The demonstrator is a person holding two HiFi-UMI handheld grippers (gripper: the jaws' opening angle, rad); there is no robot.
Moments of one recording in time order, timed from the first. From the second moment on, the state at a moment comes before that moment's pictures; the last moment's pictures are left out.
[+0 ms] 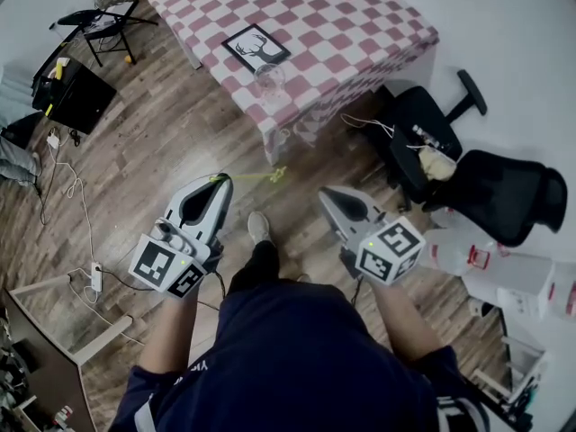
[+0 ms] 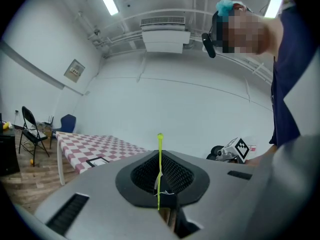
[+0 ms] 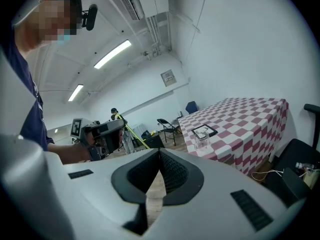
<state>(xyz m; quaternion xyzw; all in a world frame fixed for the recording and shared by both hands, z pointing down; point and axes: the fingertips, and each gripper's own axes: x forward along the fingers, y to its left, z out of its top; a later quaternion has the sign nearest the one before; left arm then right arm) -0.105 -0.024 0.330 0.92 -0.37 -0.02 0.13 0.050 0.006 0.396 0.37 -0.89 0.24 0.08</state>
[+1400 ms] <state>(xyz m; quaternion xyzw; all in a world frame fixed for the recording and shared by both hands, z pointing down) -0.149 -0.232 0.333 0.91 -0.38 -0.03 0.15 0.017 -0.169 0.399 0.38 -0.88 0.27 0.09</state>
